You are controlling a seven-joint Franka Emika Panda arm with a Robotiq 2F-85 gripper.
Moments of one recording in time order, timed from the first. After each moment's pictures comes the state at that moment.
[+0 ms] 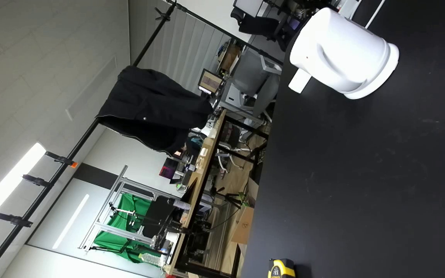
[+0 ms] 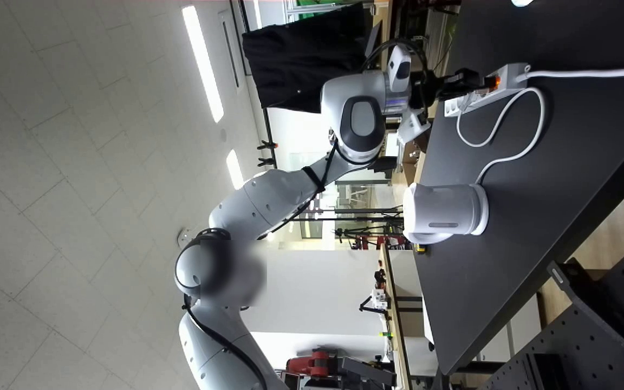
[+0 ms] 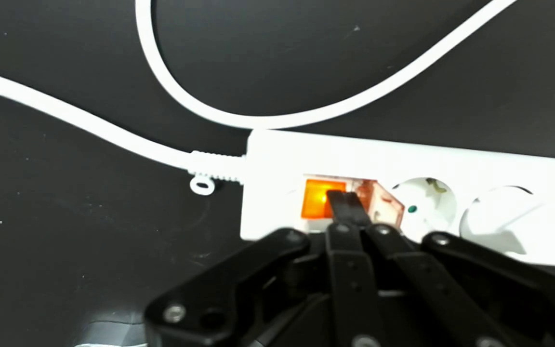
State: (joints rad) arm -0.32 0.84 -0.18 -1.72 0.26 2.62 0.17
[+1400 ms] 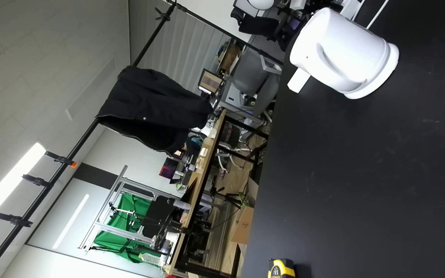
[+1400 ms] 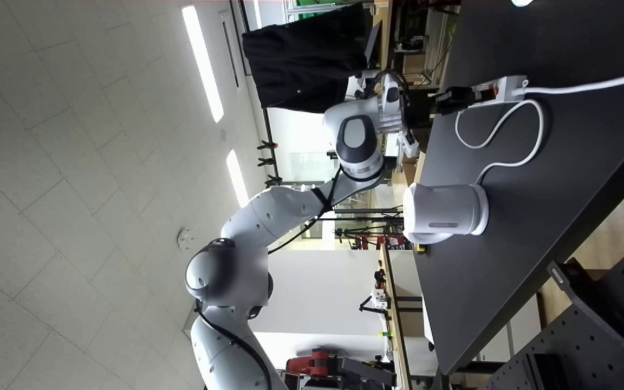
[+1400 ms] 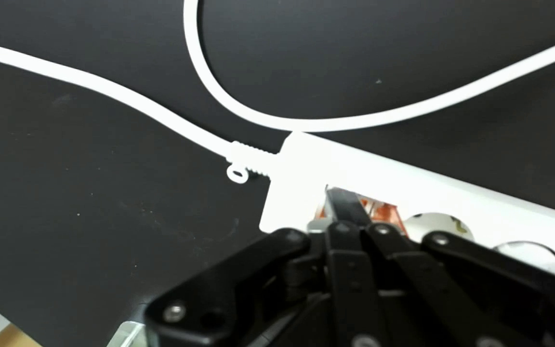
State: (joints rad) arm -0.07 0.84 -0.38 -1.78 0.10 2.57 0.39
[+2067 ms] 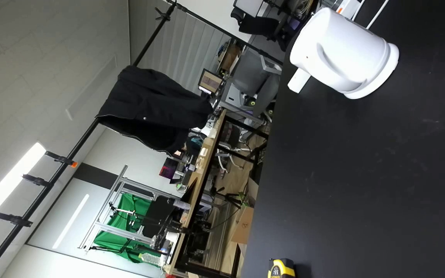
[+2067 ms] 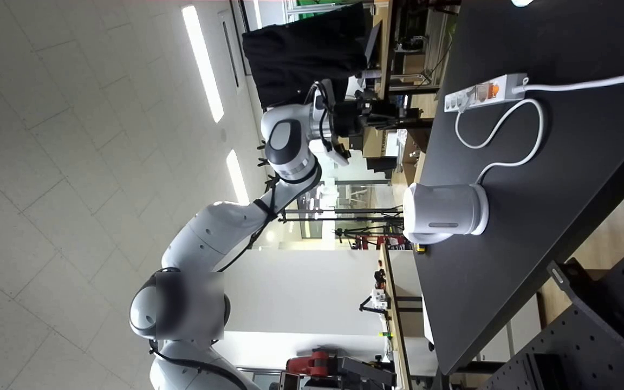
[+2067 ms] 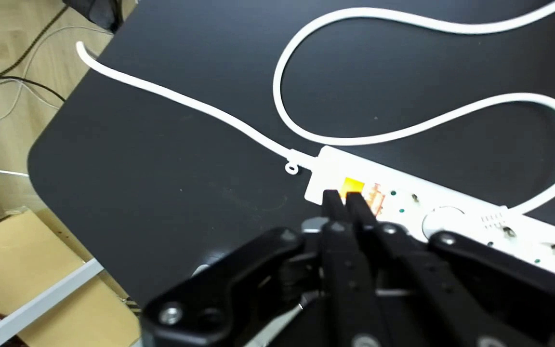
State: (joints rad) arm -0.08 0.52 -0.37 -1.82 -0.04 2.19 0.37
